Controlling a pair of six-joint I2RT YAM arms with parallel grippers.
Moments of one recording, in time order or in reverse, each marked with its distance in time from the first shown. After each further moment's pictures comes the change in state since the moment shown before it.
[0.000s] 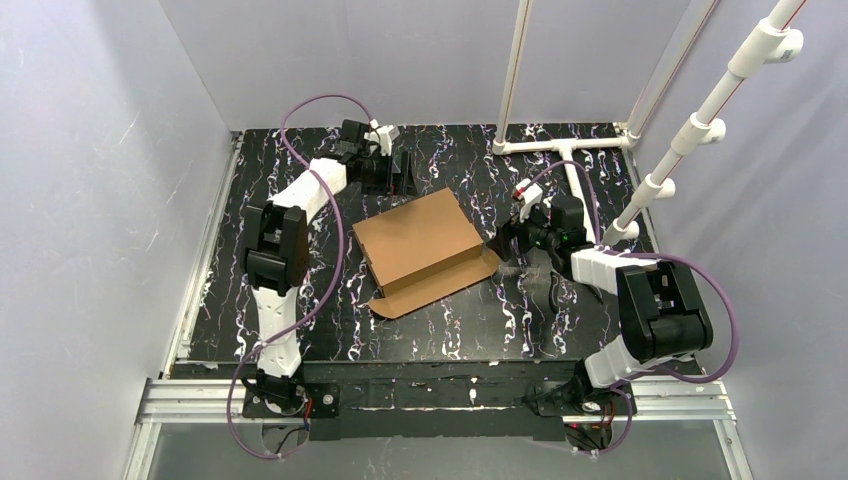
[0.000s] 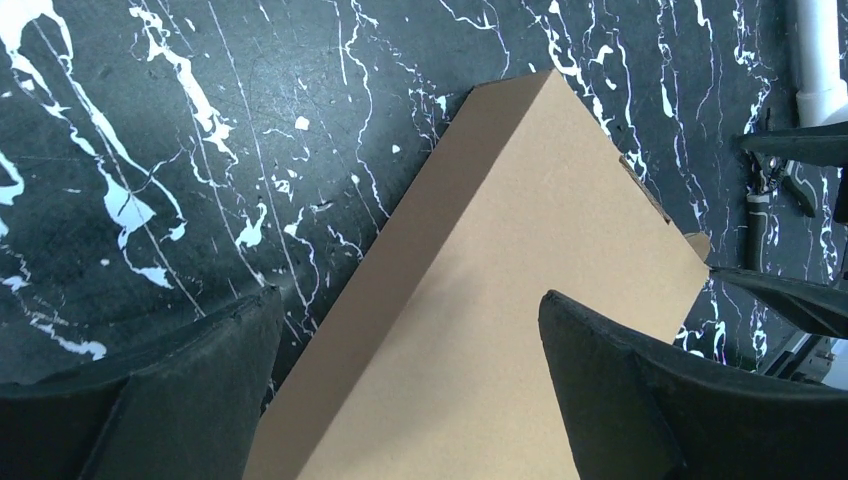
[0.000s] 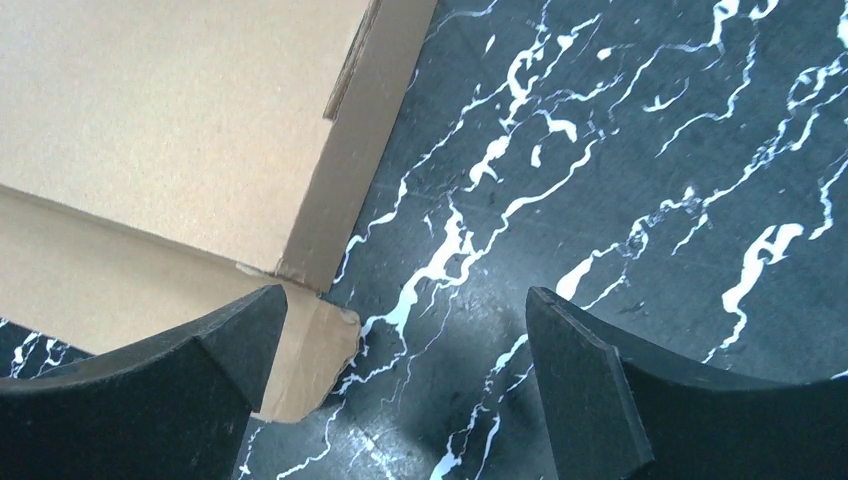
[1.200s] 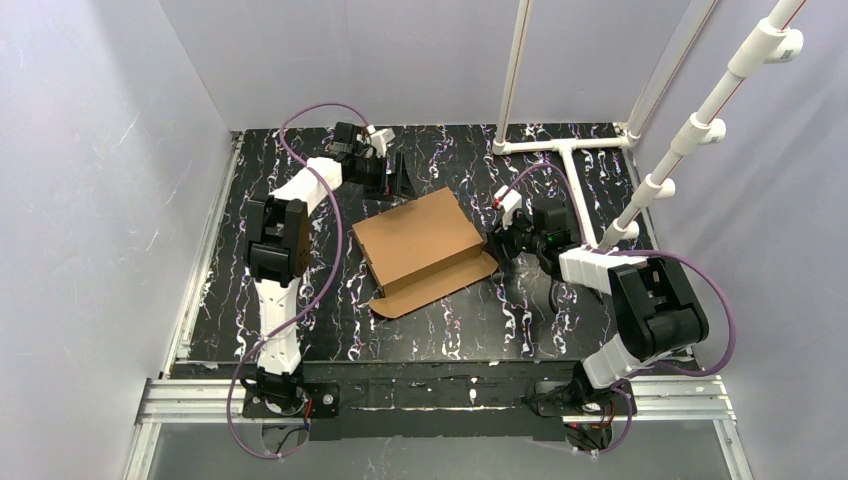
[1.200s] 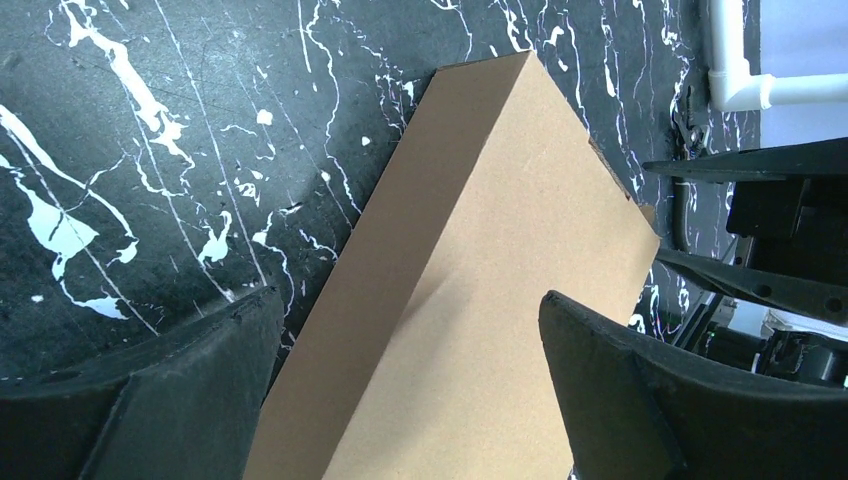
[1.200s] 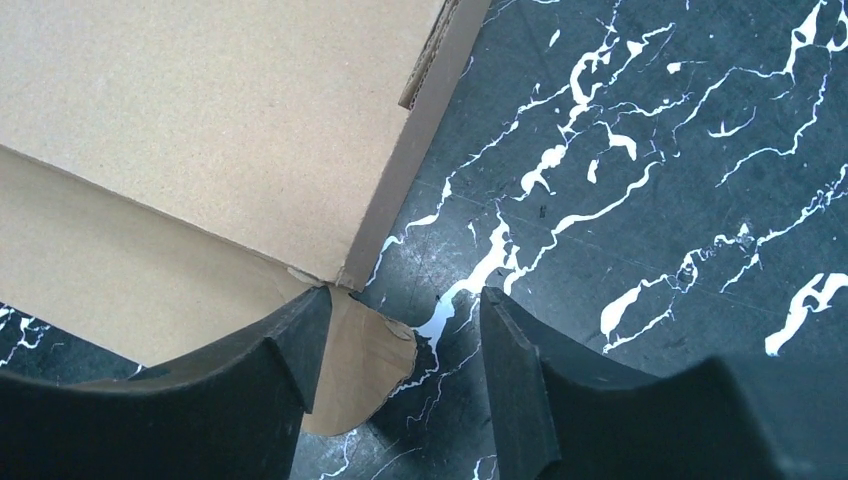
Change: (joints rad) left arm 0.051 0.110 0.063 -0.023 0.211 -0.018; right arm 0.105 0.022 0.018 -0.029 0.075 -0.100
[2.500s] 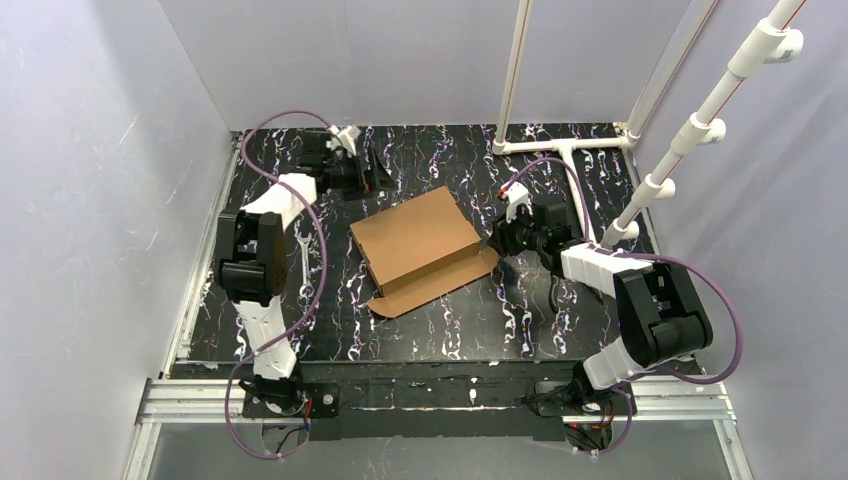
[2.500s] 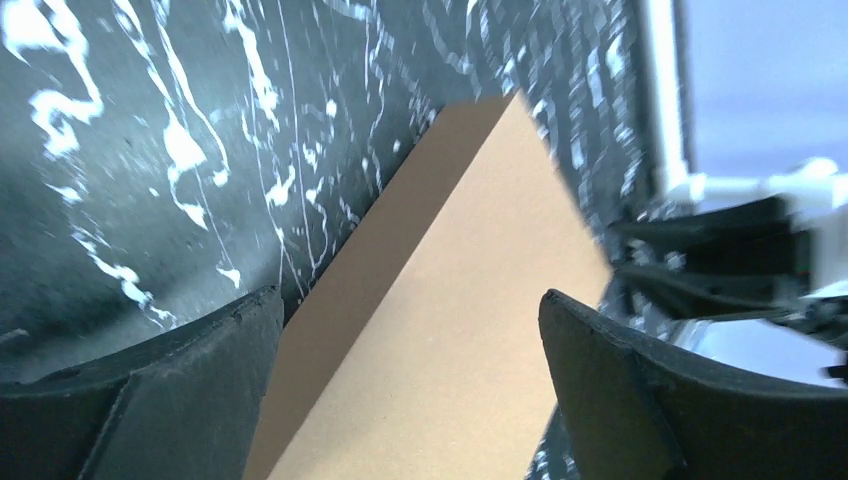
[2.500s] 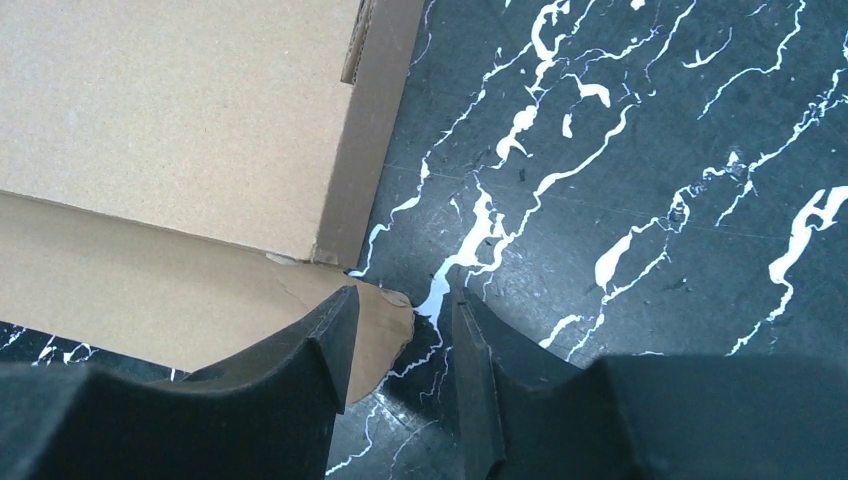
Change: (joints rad) left arm 0.072 -0.214 -0.321 0.248 -0.061 -0.163; right arm 0.014 -0.029 0.040 -0.103 0.109 0.158
